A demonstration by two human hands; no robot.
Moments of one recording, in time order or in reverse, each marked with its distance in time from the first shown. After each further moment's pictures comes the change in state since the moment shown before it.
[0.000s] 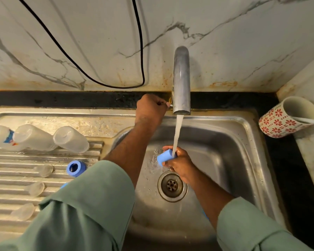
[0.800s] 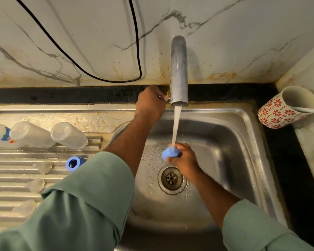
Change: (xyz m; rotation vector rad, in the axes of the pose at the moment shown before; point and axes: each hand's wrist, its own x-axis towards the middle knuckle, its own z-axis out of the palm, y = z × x) left_hand 0.008 -0.003 0.010 0.002 -0.049 -0.033; right_hand -0.002 0.030 -0.014 -0.189 0.186 -0.181
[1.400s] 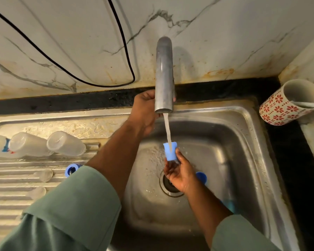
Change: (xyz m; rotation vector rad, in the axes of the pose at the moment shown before) left_hand 0.010 -0.015 0.013 -0.778 -0.202 -0.124; right_hand -0.019 -0.011 0.015 1.245 -0.018 0.735
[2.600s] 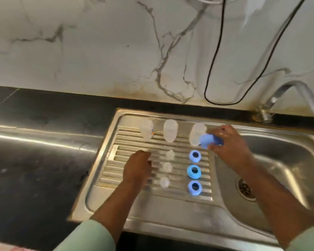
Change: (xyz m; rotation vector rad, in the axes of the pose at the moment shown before) left_hand -0.210 -0.033 -0.424 1.226 0.221 0.102; right_hand -0.141 0.218 0.197 -1.946 0.024 -1.540
